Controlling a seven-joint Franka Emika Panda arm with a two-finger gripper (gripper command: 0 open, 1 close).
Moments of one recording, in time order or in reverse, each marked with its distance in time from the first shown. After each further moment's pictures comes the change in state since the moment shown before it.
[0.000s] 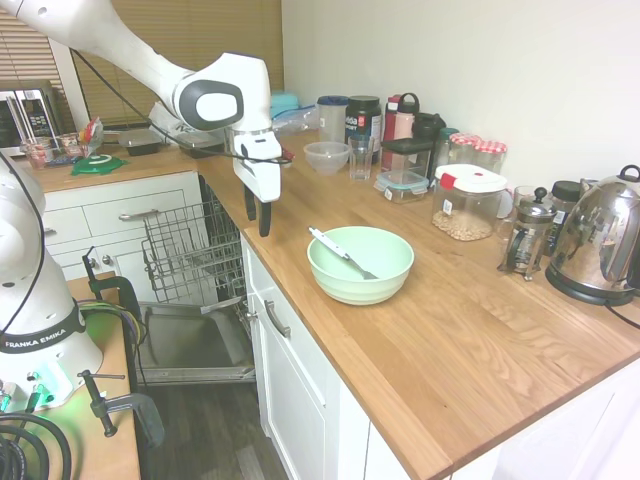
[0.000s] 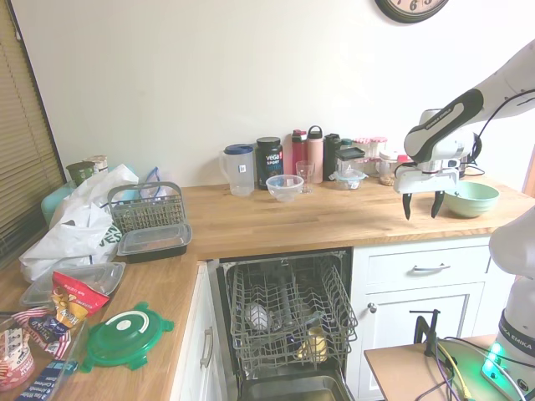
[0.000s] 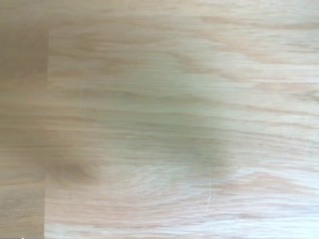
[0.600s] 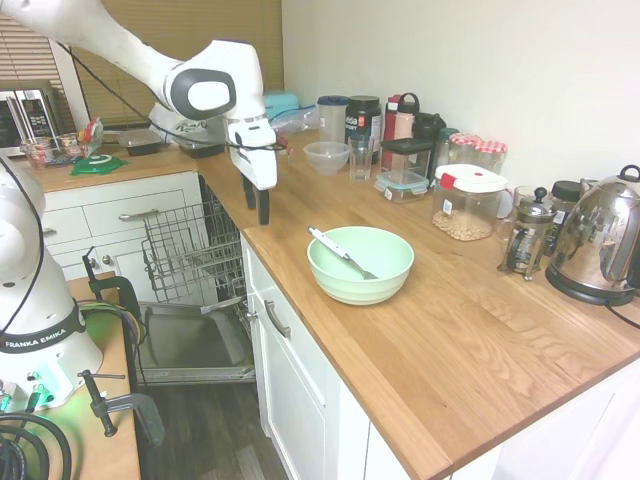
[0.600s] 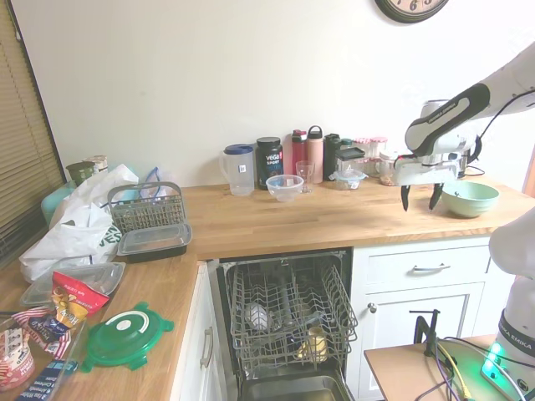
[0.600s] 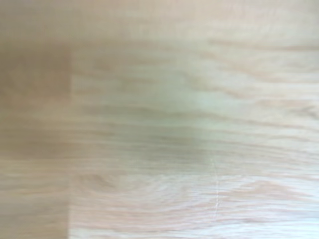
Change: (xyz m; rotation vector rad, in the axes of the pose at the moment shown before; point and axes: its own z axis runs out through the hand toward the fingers) arm -0.008 0.009 -0.043 0.092 0.056 0.042
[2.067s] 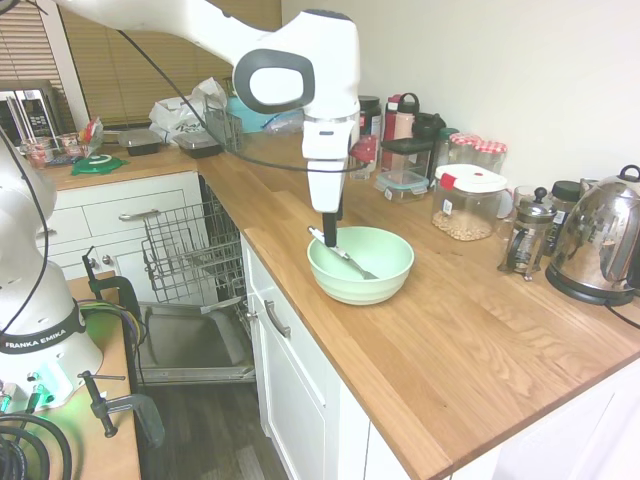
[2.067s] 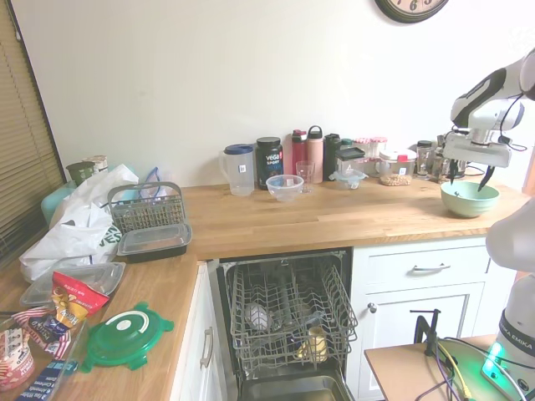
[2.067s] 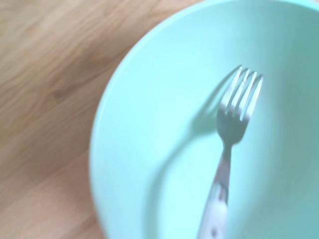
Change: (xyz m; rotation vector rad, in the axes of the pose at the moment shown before) arm 0.226 0.078 0.000 -0.039 -0.060 0.612
